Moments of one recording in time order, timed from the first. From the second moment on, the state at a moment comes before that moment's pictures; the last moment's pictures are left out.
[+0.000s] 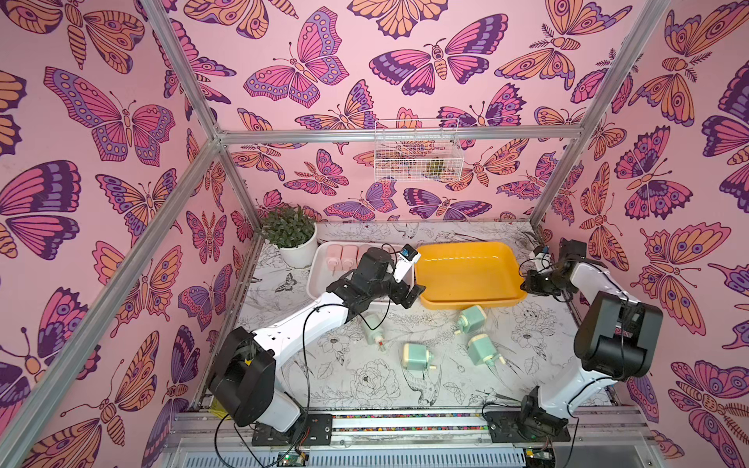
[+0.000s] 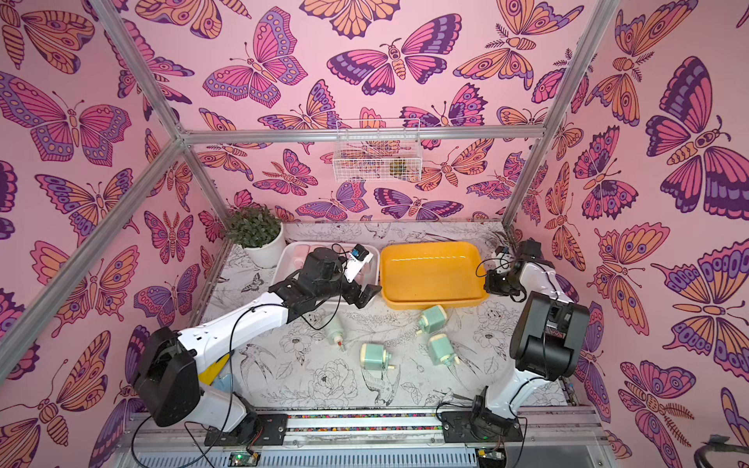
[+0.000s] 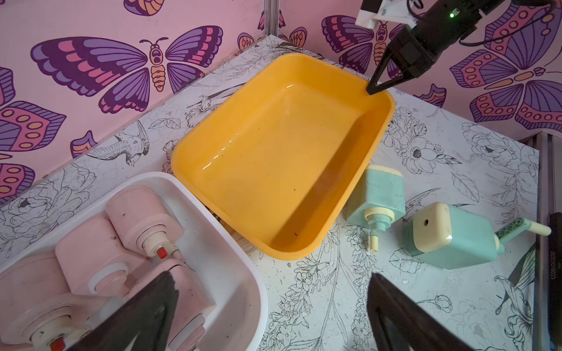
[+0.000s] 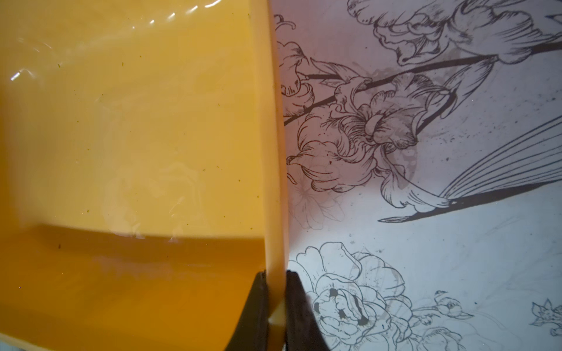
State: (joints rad) left arm -0.69 1.50 1.11 -0.12 0.22 0.10; right arm -0.31 1.74 1.25 -0.75 -0.37 -0.25
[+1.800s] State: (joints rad) left arm -0.13 1.61 0.92 -0.29 -0.21 -0.46; right arm -0.21 1.04 0.84 -0.36 -0.28 0.26
